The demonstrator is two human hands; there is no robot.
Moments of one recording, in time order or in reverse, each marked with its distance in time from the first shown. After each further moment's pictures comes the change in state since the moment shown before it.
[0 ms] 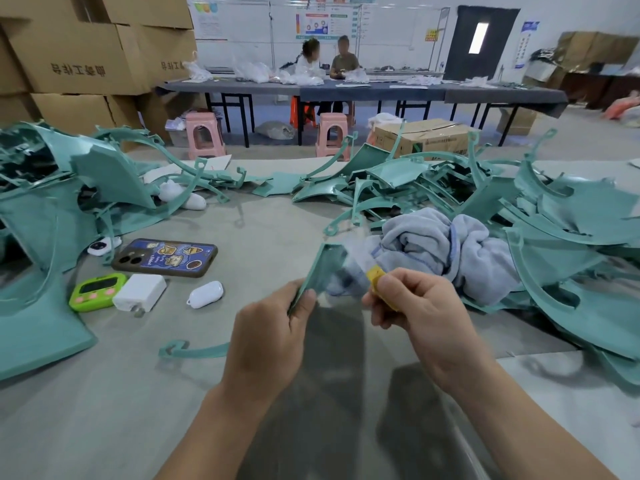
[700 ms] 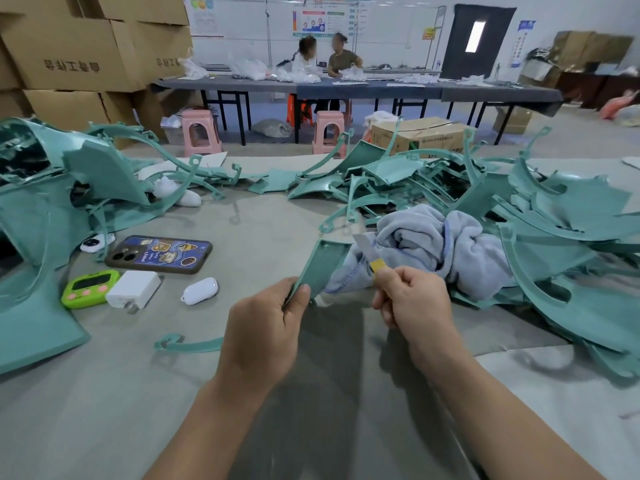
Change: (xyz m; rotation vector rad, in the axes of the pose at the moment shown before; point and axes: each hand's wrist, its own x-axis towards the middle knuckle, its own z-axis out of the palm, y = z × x) left_hand -0.001 0.001 -0.001 0.010 -0.003 -0.008; right_hand 0.023 0.031 -0.006 -0.235 0.258 0.042
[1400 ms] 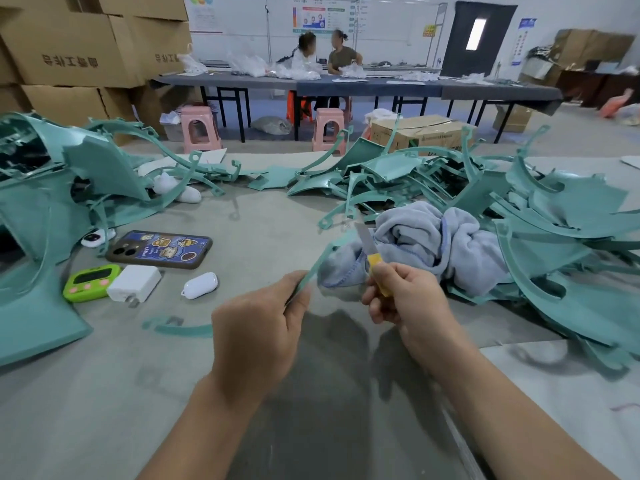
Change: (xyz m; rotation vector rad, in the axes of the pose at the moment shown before) left_hand -0.007 0.007 -0.009 0.233 0.157 0.166; right_hand -0.005 -0.009 -0.004 0.193 -0.124 0.195
